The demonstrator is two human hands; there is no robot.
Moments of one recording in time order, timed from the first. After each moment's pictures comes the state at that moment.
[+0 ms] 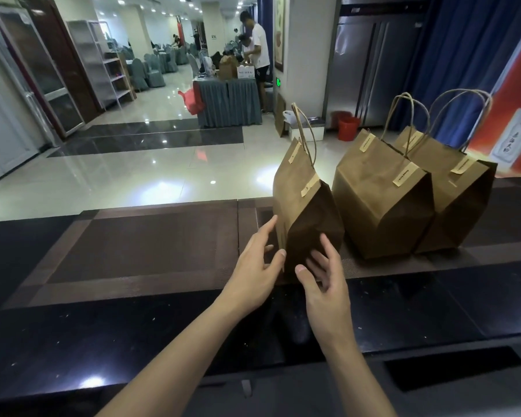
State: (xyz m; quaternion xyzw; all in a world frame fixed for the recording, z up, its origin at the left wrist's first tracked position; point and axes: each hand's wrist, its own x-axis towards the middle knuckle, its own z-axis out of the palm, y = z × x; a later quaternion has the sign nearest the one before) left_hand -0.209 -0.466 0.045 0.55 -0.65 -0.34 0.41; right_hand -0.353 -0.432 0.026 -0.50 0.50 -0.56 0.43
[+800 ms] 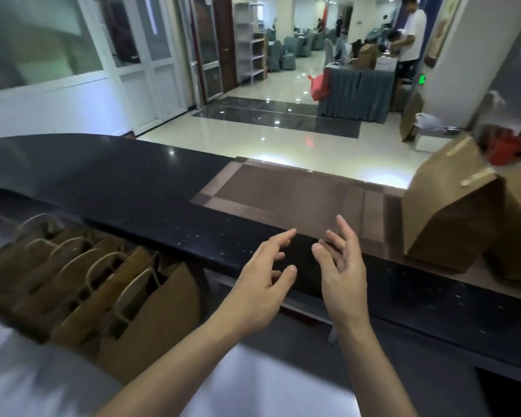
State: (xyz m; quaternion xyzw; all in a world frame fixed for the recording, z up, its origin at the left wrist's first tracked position) left_hand -0.099 -0.241 0.056 0.65 -0.54 -0.24 0.47; right_hand -0.223 -0.330 0.044 -0.59 0.36 -0.49 0.53
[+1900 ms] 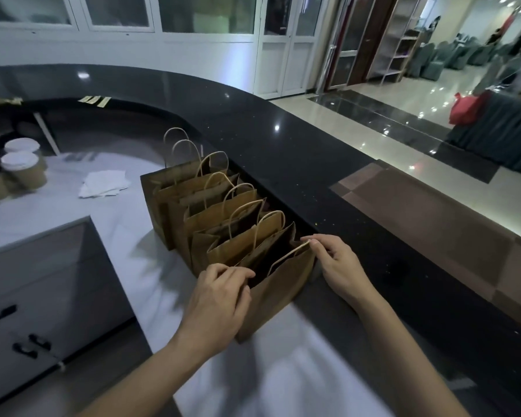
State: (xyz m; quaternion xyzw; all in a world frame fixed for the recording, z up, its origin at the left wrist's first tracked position) left_hand 0.026 -0.012 -0.015 0.88 -0.36 0.03 0.30; right_hand -0.034 -0.256 0.025 -0.87 0.23 -0.11 0.43
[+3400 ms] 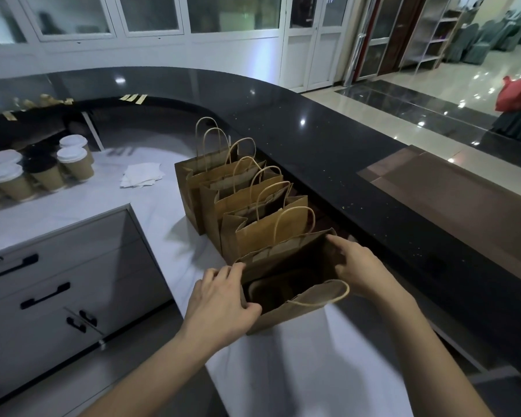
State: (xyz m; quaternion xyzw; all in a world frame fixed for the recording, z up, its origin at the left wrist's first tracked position) left_hand -0.002 0.030 -0.004 0.95 -0.25 -0.09 0.18; right_hand -0.045 -0.240 0.010 -0.93 0.25 0.07 0.26
